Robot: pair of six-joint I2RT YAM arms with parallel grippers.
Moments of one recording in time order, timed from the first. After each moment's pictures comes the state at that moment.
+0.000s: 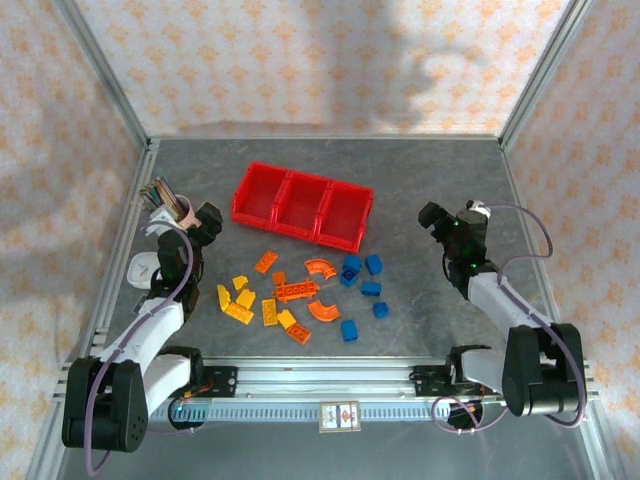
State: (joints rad) left arm 0.00 1.00 0.37 0.38 -0.20 -0.68; right arm 0.05 1.18 0.52 0.16 0.04 0.65
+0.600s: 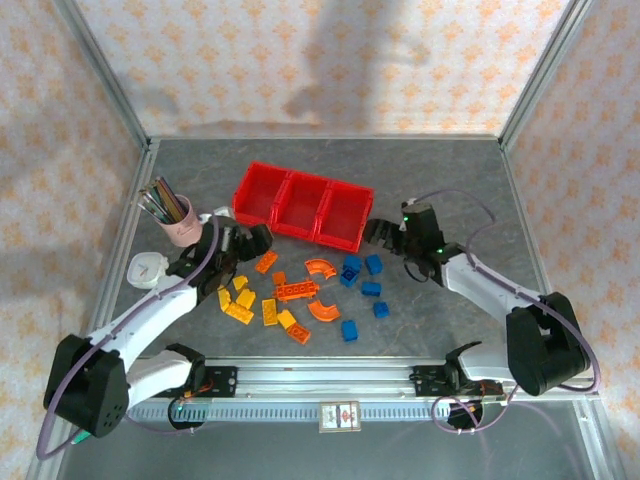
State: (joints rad) left arm -0.36 1.12 0.64 -0.26 -0.11 -0.70; right arm 0.43 1.30 0.70 -0.13 -0.09 0.64
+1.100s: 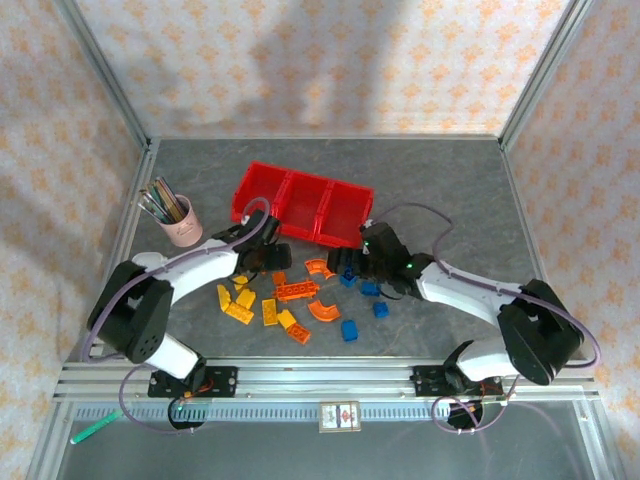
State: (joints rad) left arm -0.46 1.54 0.86 -0.48 -0.11 -0.60; right arm 0.70 1.37 0.71 -0.14 -0.09 0.72
